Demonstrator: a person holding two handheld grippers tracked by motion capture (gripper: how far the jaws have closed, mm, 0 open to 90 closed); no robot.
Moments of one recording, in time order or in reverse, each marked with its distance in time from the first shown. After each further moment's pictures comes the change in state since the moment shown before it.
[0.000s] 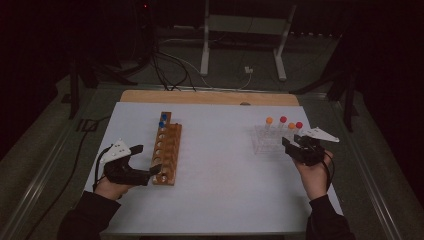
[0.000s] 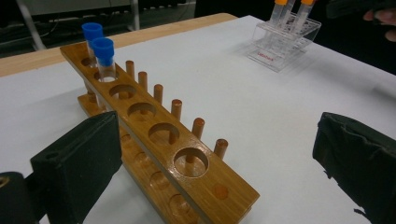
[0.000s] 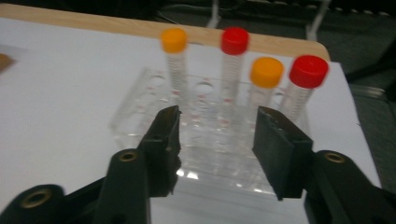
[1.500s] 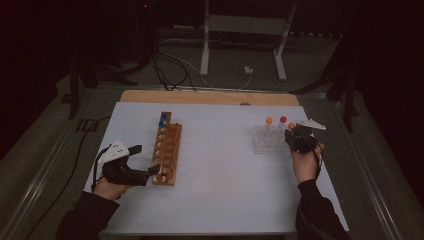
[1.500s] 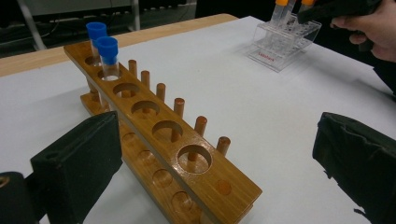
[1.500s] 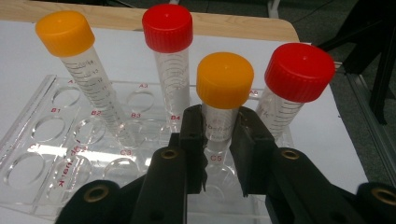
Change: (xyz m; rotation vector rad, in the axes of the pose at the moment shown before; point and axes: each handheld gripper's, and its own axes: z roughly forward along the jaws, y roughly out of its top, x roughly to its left) left arm 0.002 -0.001 -0.002 -0.001 0.000 -0.002; right arm -0.011 0.007 0.056 0.066 -0.145 0.054
